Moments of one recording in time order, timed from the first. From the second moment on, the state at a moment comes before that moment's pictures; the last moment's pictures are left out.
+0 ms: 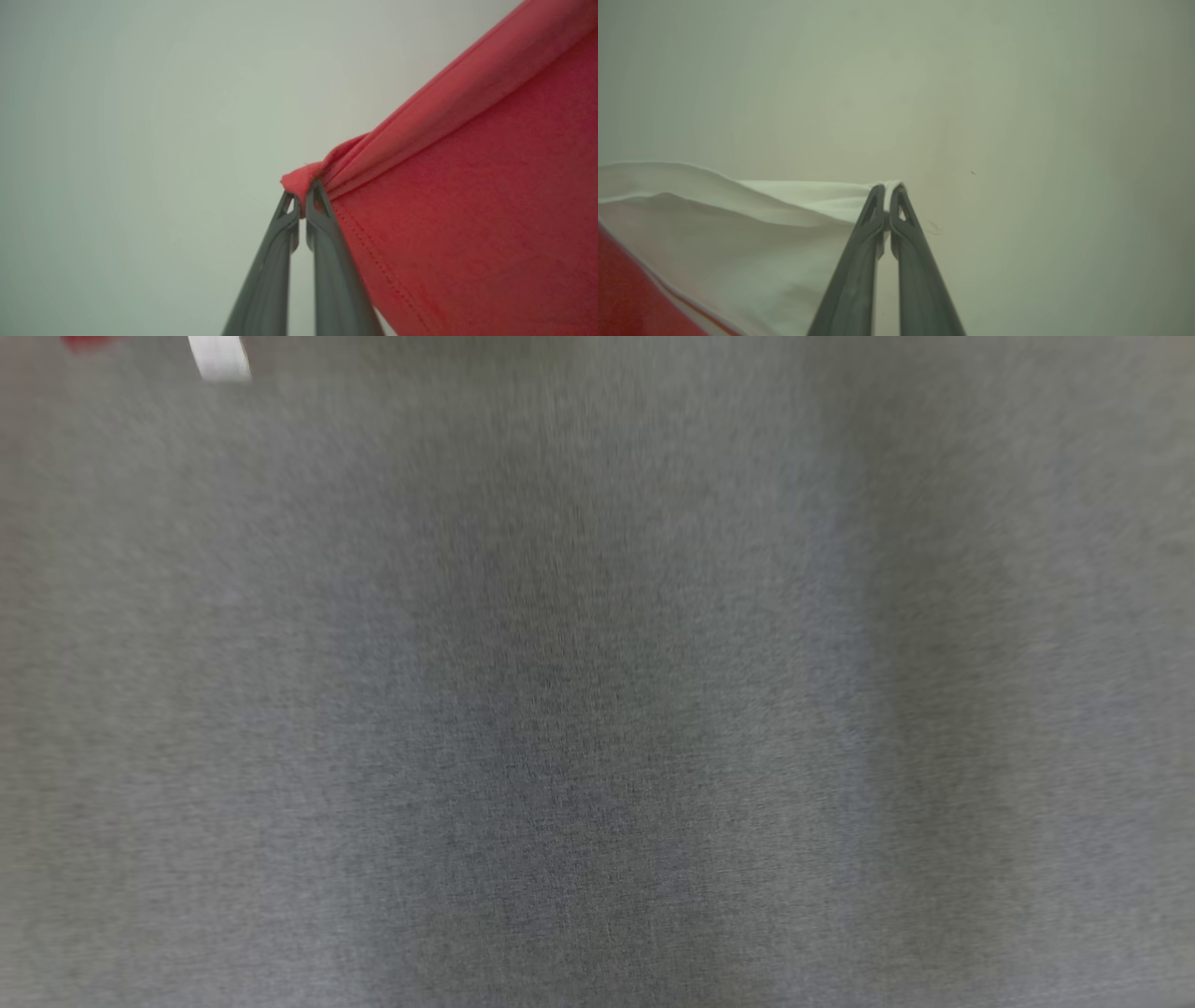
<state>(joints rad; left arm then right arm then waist) -1.51 0.68 -0.45 0.65 -0.33 -0.13 -0.26 -1.62 -0.24 0.09 0.61 -0.13 0.13 -0.26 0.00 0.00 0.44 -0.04</state>
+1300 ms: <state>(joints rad) -0.46 0.24 0.01 0.55 -0.25 -0.12 -0.27 -0.42 -0.18 -0.01 0.24 0.03 0.13 -0.26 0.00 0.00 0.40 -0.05</state>
